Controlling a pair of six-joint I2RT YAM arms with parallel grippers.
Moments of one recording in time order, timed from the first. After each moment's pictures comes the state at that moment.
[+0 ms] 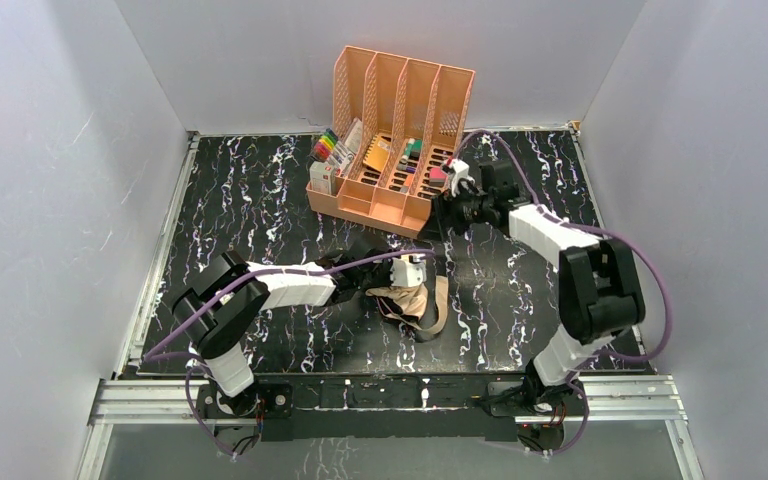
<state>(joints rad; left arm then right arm) -0.85 1.71 0.83 0.14 -0.07 0.83 0.30 1.61 1.01 -0.16 -0.73 -0.02</state>
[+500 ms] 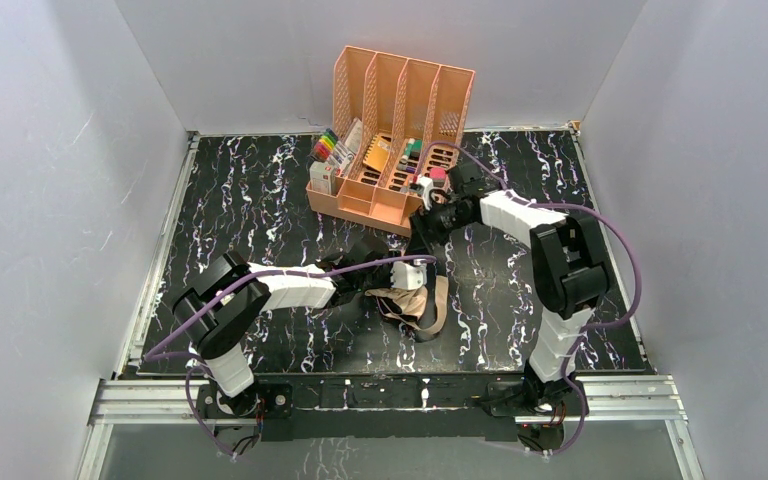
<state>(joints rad) -0.86 1.71 0.81 0.18 -0.09 0.87 0.39 1.85 1.24 -0.46 -0.90 -0.28</state>
